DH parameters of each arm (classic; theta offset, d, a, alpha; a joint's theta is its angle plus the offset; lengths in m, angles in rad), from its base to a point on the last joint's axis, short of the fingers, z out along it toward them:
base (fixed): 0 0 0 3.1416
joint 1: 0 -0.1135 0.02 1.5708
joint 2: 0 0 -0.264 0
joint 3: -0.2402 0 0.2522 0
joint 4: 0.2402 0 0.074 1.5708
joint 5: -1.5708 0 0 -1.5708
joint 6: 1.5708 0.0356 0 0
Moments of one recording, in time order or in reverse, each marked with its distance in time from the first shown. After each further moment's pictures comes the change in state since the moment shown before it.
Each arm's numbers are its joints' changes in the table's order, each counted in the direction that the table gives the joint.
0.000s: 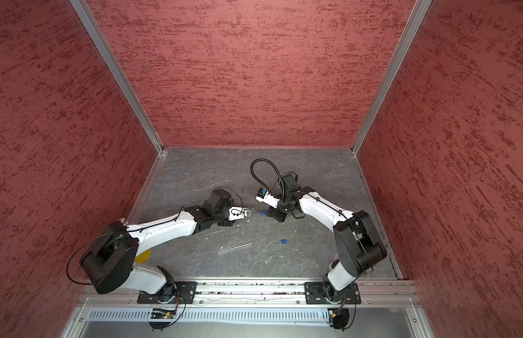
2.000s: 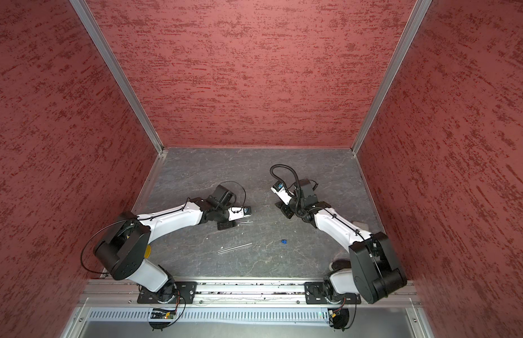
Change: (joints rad) left arm -0.065 0.119 -0.124 0.290 -0.174 -0.198; right arm 0.100 -0.220 0.275 -0.429 -0.182 0.188
